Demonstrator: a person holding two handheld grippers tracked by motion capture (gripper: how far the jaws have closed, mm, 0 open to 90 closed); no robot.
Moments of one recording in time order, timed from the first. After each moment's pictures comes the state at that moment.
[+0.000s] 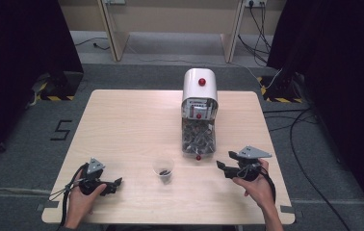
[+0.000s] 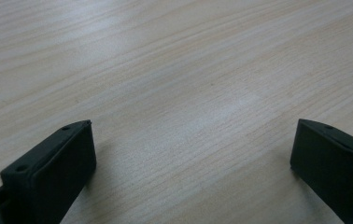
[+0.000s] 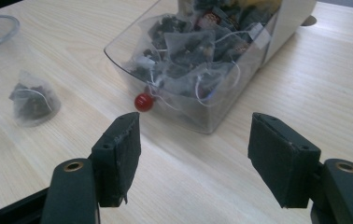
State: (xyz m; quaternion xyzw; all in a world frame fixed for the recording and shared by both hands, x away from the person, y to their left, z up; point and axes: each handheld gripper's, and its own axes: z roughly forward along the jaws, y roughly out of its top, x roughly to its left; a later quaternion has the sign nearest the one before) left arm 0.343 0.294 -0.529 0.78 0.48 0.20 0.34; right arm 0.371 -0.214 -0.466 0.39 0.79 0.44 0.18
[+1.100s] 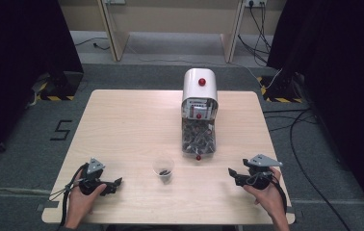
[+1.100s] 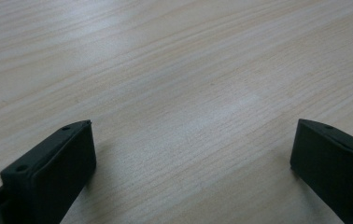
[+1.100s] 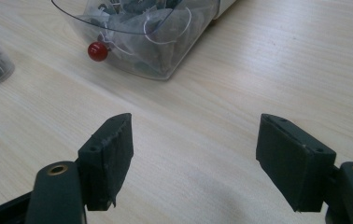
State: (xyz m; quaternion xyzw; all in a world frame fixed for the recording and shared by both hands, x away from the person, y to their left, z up) left arm 0.343 0.294 -0.529 0.78 0.48 0.20 0.34; right arm 0.353 -0.247 -0.484 0.43 0.78 0.40 0.20
